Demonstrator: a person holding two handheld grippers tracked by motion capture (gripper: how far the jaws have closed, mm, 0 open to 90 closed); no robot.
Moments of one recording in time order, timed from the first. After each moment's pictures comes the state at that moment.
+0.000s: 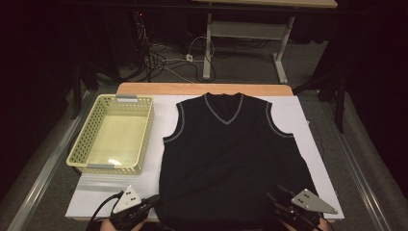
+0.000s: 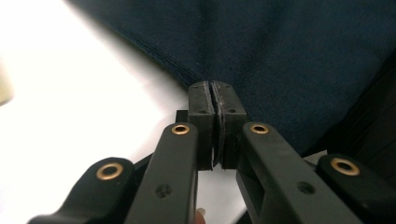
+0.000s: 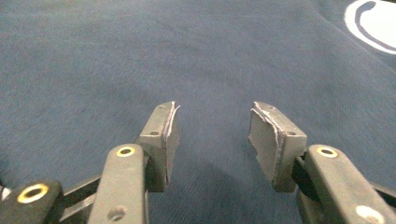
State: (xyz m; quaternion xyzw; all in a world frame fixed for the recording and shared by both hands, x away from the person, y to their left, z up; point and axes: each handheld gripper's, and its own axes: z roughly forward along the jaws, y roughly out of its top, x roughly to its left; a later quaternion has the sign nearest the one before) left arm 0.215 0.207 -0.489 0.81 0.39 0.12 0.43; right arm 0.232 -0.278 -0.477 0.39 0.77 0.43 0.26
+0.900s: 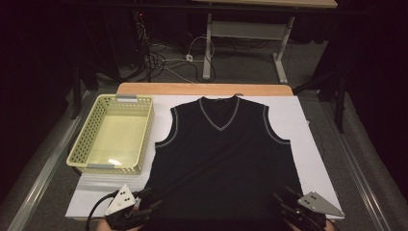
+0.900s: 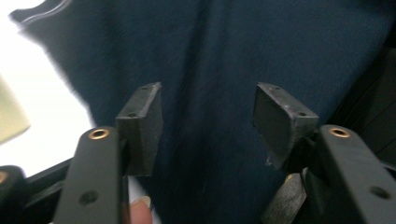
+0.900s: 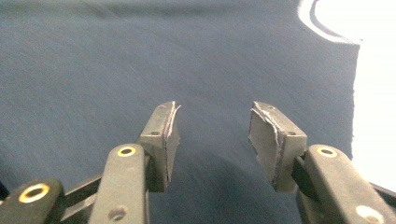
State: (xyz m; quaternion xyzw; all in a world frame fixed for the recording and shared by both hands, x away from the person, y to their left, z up) left arm 0.222 0.208 -0.483 0.80 0.35 0.13 0.46; right arm 0.224 -0.297 -0.480 0.42 0.76 0.41 0.28
